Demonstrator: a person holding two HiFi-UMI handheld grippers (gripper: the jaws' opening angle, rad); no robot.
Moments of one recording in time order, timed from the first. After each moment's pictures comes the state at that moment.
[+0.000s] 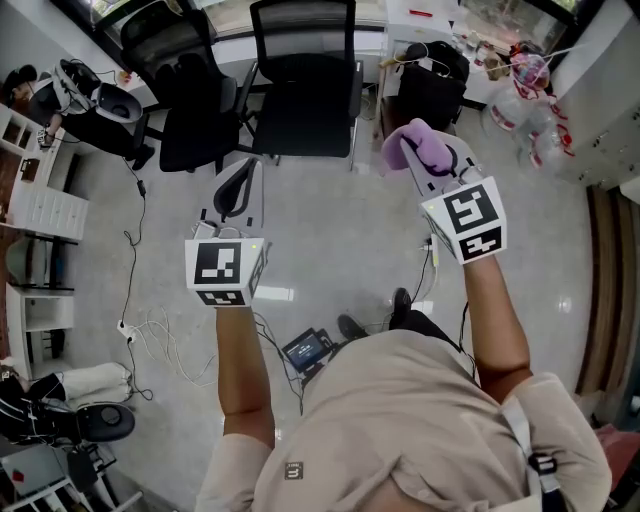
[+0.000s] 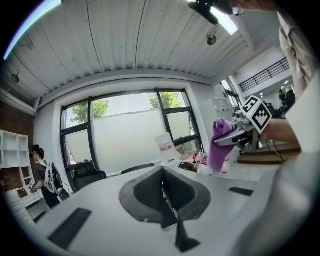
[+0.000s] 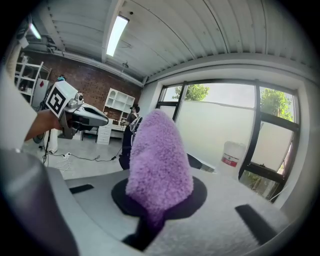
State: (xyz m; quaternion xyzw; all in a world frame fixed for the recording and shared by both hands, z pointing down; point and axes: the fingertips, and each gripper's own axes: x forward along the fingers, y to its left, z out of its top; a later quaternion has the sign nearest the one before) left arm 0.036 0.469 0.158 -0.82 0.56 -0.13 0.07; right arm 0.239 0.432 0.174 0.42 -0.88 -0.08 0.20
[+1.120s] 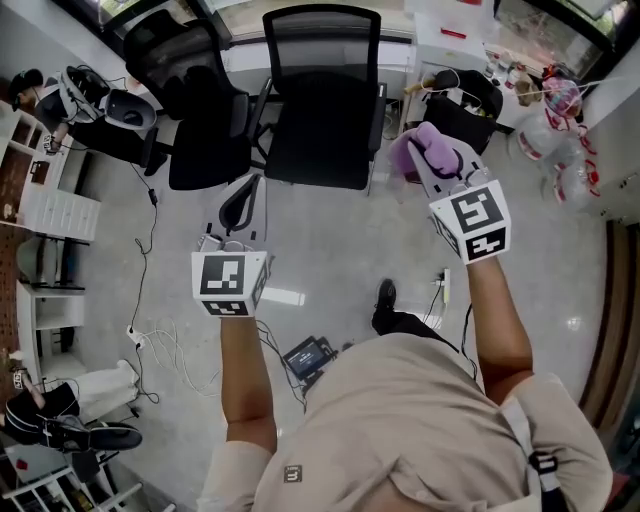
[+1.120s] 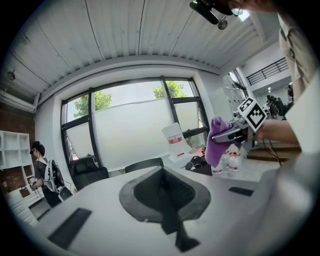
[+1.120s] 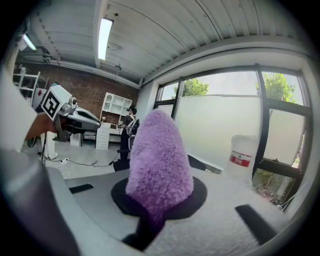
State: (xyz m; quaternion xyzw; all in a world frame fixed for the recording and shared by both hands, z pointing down) left arm 0.011 0.305 0.189 -0.80 0.58 -0.15 0.04; right arm 0.227 0.237 0.202 0.41 -0.90 -0.06 0.17
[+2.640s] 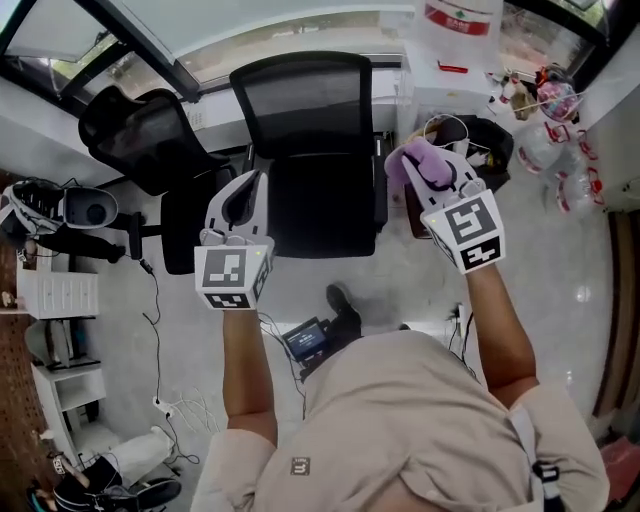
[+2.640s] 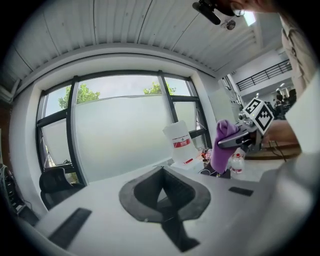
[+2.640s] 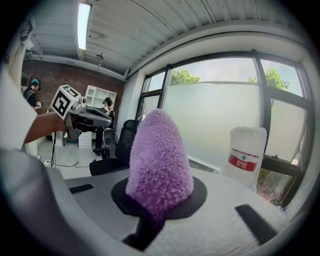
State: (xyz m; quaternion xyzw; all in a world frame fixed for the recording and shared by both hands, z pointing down) left arm -0.015 -0.034 0.194 -0.84 0.52 -0.14 0.06; right arm 0.200 -0.040 0.227 0.45 -0.87 -0.04 0.20
